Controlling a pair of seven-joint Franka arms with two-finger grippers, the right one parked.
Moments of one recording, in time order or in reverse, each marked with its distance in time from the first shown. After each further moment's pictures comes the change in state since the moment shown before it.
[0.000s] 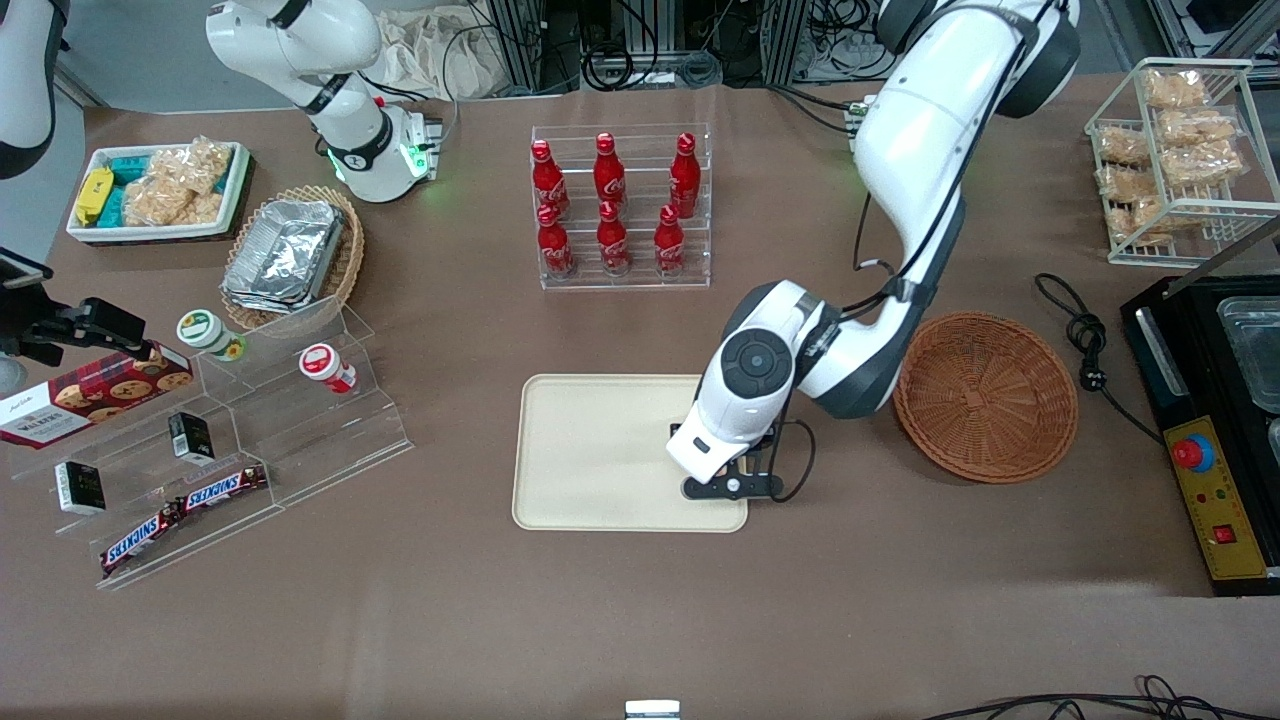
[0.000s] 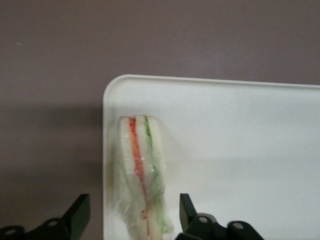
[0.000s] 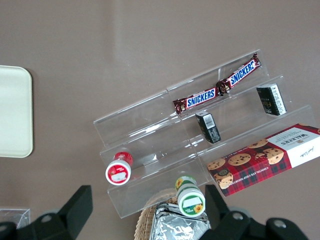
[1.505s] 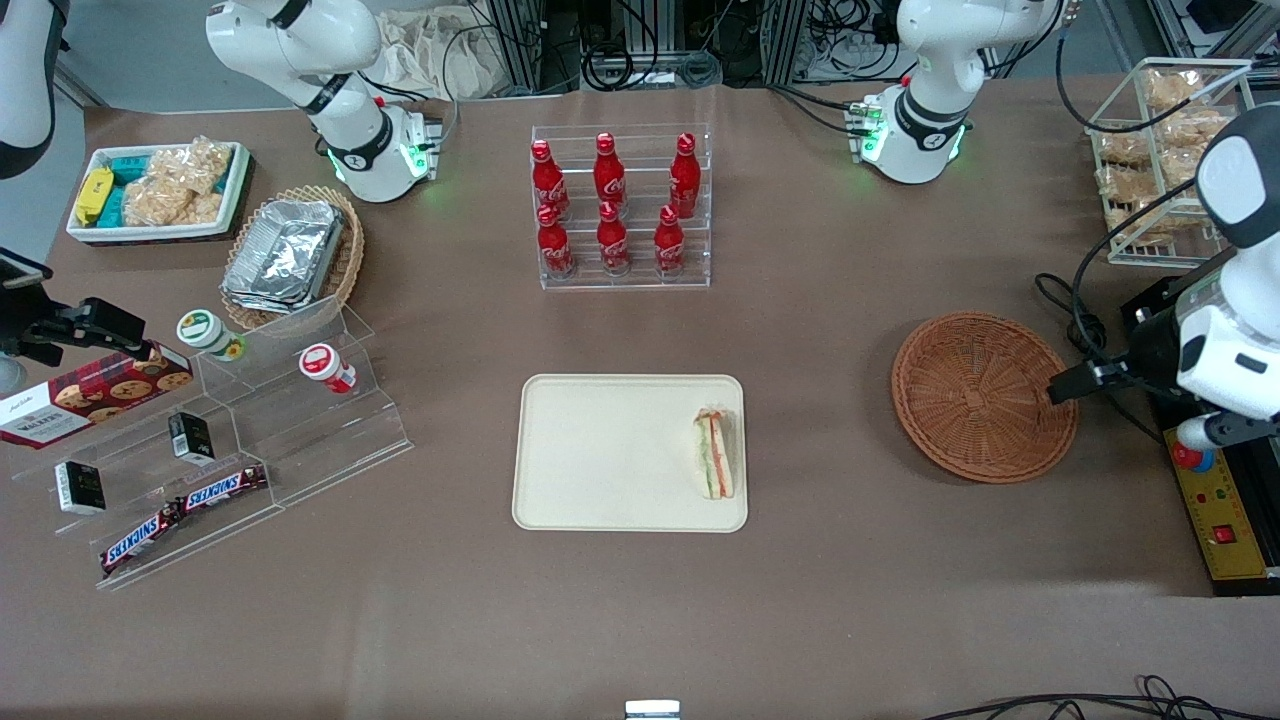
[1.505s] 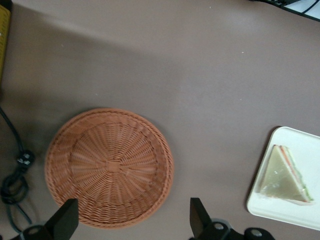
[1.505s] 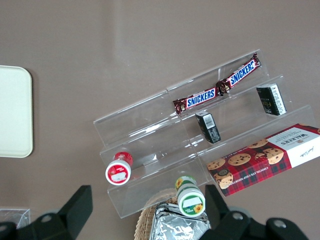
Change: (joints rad) arm 0.572 -0.548 0.012 -0.340 -0.164 -0.187 0.363
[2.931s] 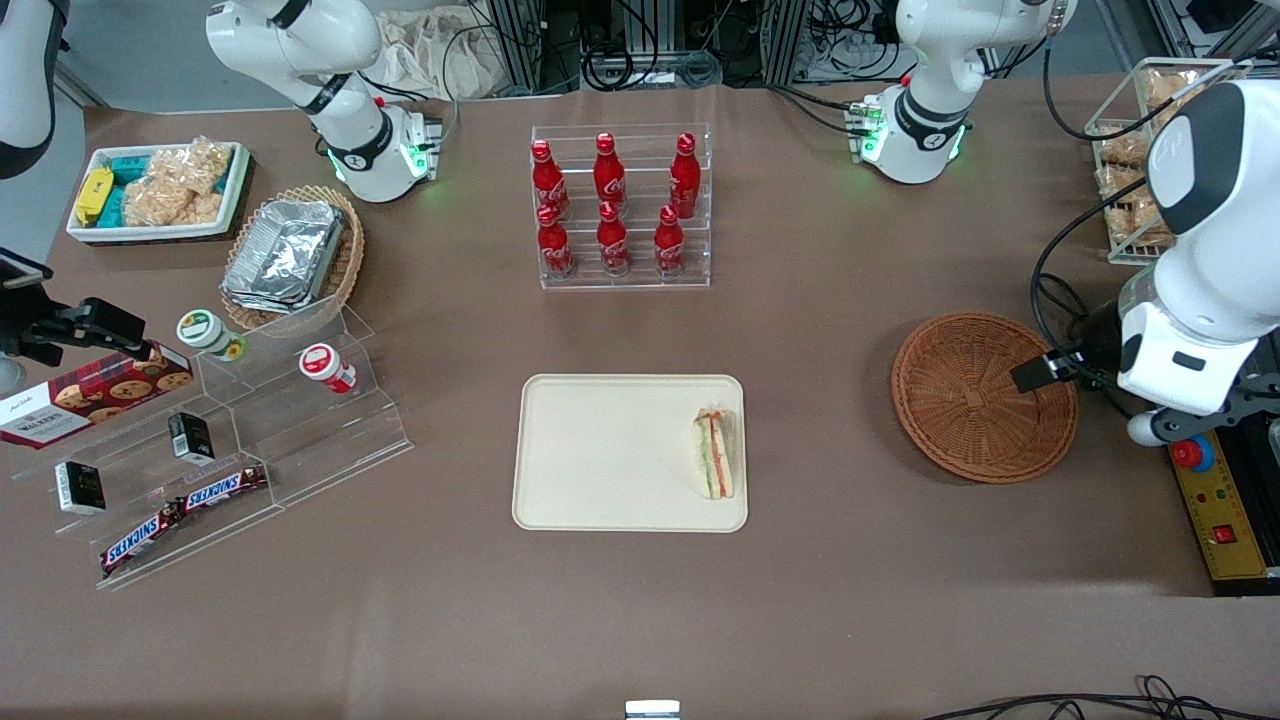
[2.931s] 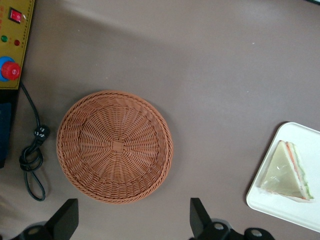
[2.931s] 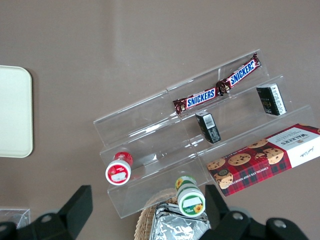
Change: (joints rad) arm -0.082 0.009 -0.012 0.111 0.116 -0.159 -0.162
